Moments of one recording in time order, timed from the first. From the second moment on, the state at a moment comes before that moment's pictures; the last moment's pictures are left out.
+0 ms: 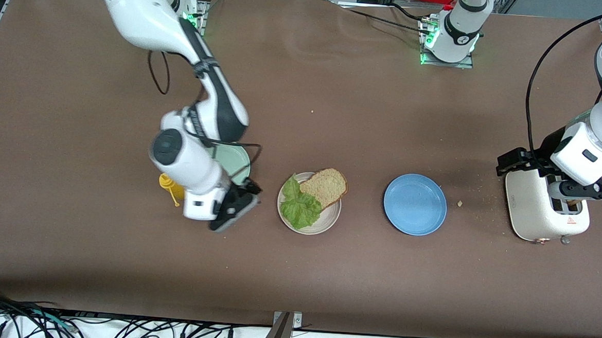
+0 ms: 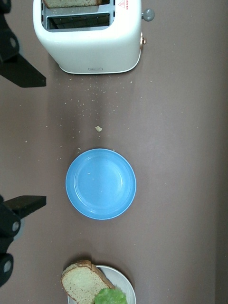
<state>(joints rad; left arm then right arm) 0.28 0.24 -0.41 -1.47 0.06 1.69 -0.18 0.47 0.66 -0.09 -1.44 0.31 2.33 -0.45</state>
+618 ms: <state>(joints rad) 0.33 0.25 -0.37 -1.47 0.07 1.67 -0.16 0.15 0.29 -0.14 -1.60 0.23 1.89 -0.43</state>
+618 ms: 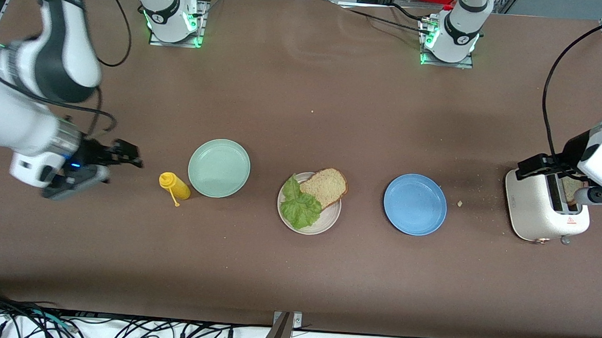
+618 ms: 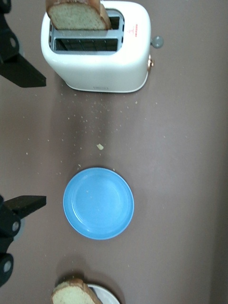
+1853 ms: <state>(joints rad) 0.62 0.48 -0.31 -1.49 0.22 1.78 0.22 0.10 0.03 -0.10 -1.61 -0.04 1.66 -0.13</state>
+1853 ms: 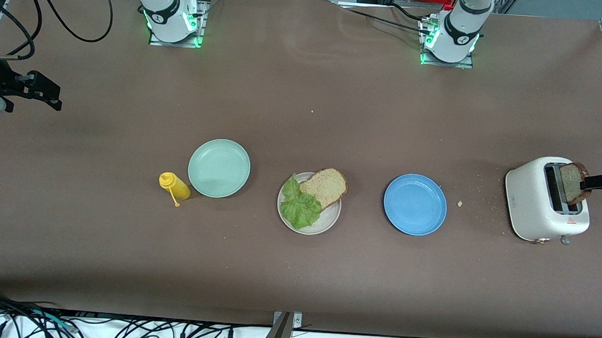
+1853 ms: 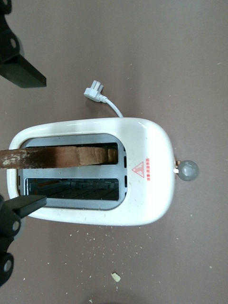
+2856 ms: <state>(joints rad) 0.61 0.50 -0.32 -1.52 0.24 1.73 0.09 0.12 0.04 -0.09 -1.61 -0.09 1.66 -0.11</state>
